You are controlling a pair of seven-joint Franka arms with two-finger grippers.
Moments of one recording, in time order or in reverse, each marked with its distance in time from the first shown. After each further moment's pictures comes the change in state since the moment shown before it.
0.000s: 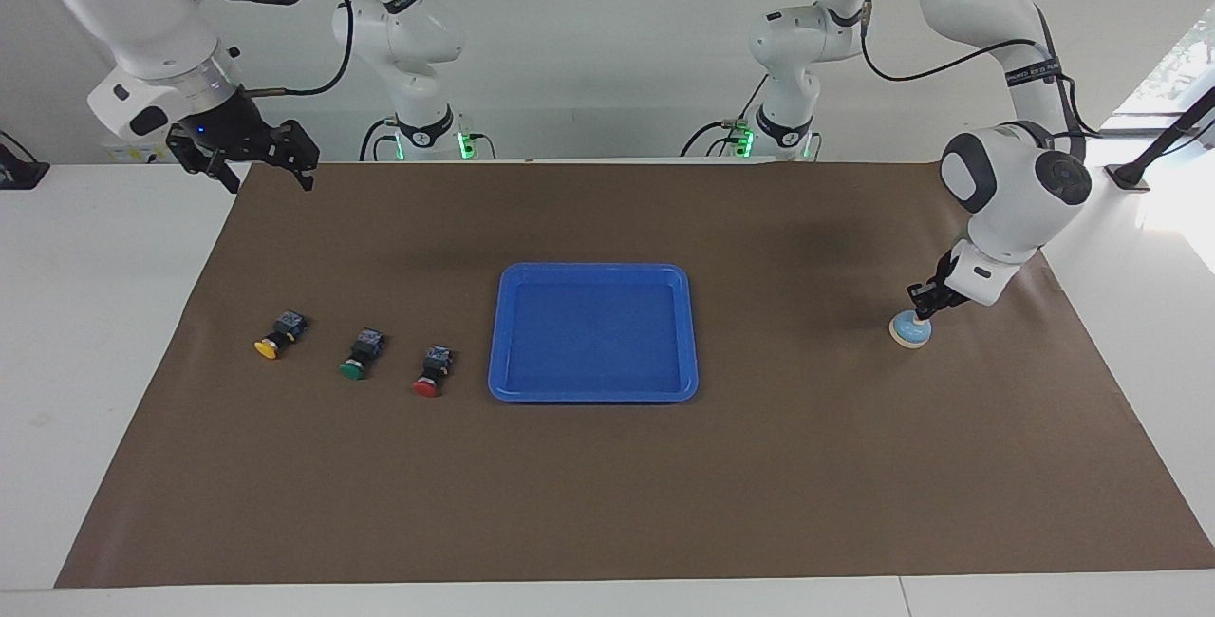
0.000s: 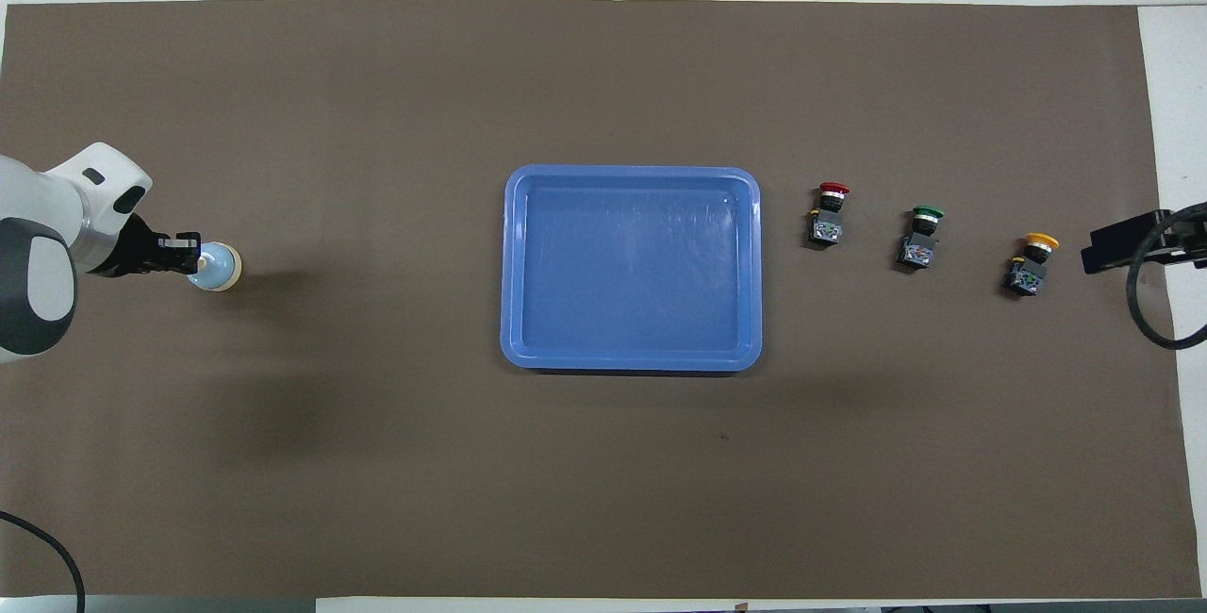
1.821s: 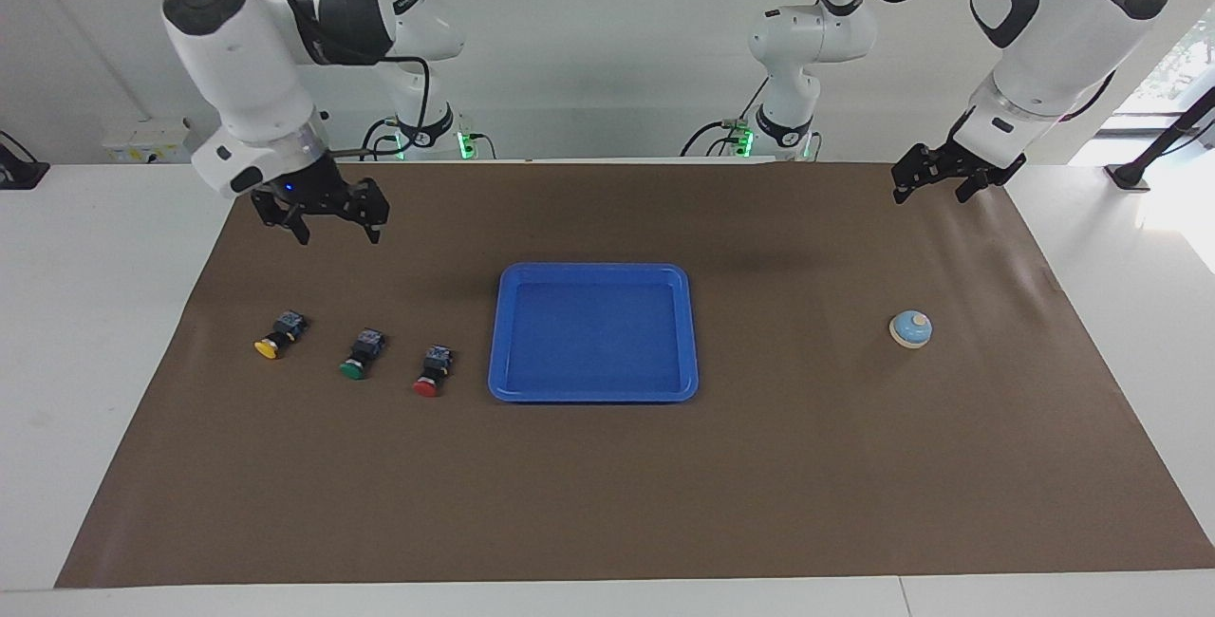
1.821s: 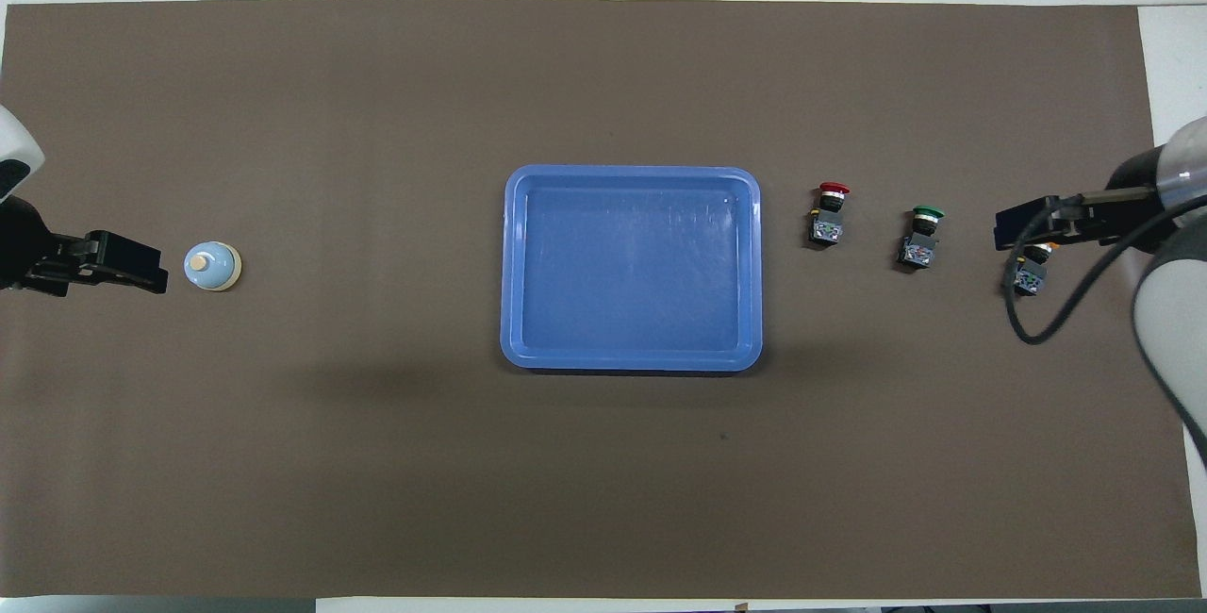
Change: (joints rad) left arm -0.108 -0.262 -0.025 0.287 -0.010 -0.624 -0.027; right arm 0.171 0.128 0.010 -0.168 0.001 0.382 0.240
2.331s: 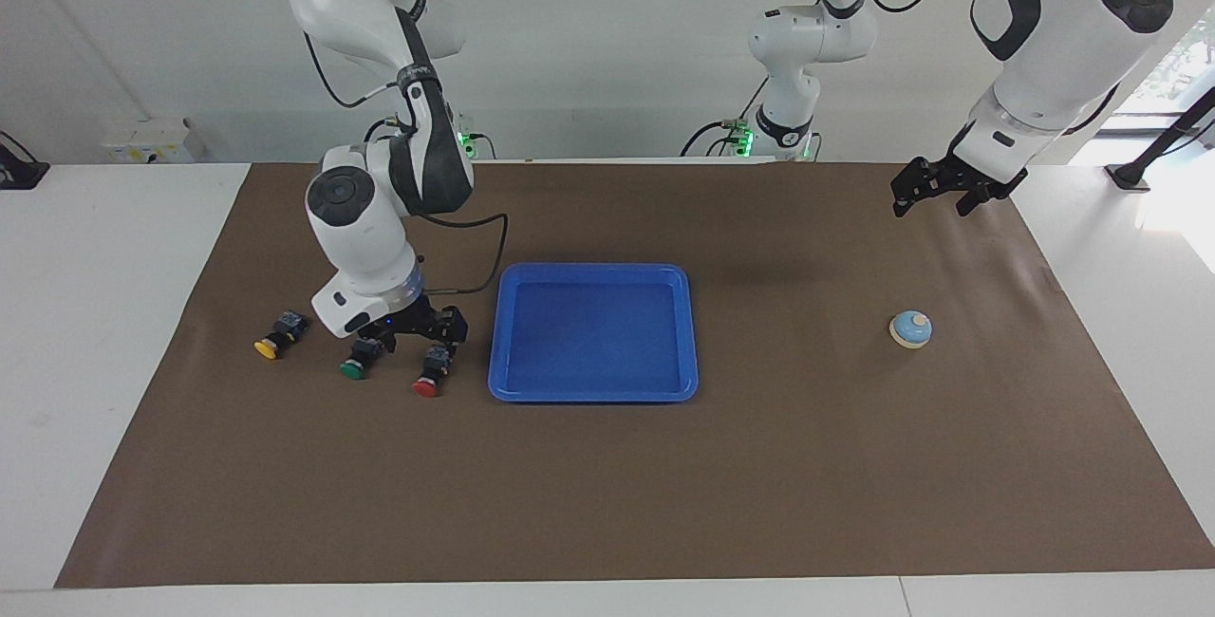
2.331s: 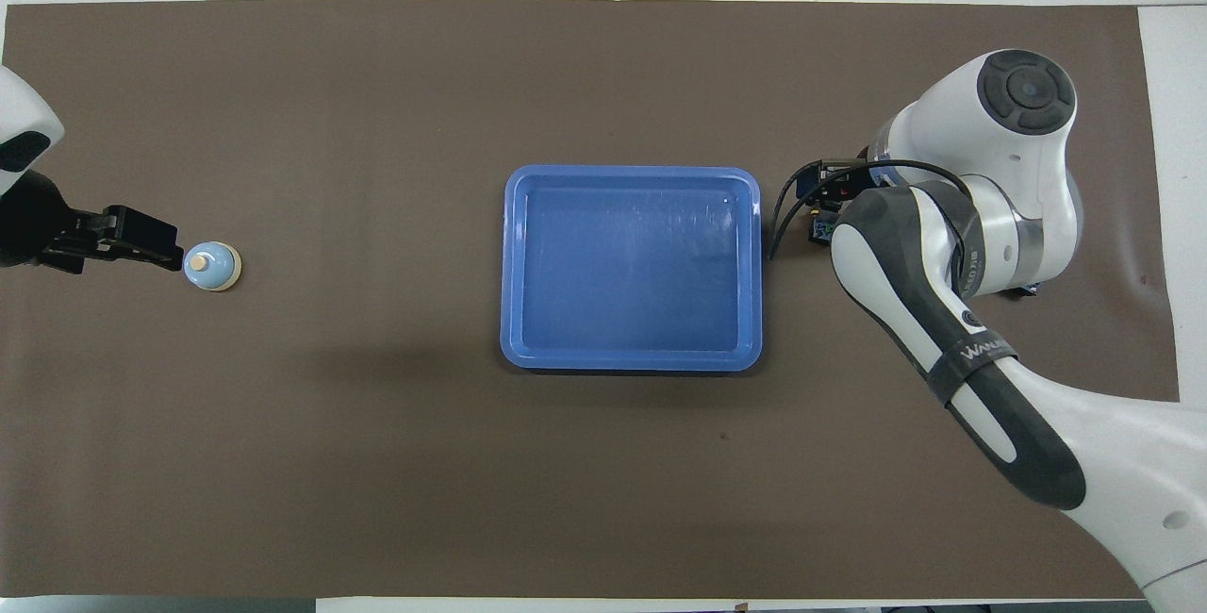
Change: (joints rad) left arm 0.001 0.064 -0.024 0.065 -0.003 -0.009 -0.009; right arm 0.065 0.262 -0.001 0.004 -0.013 0.279 0.114
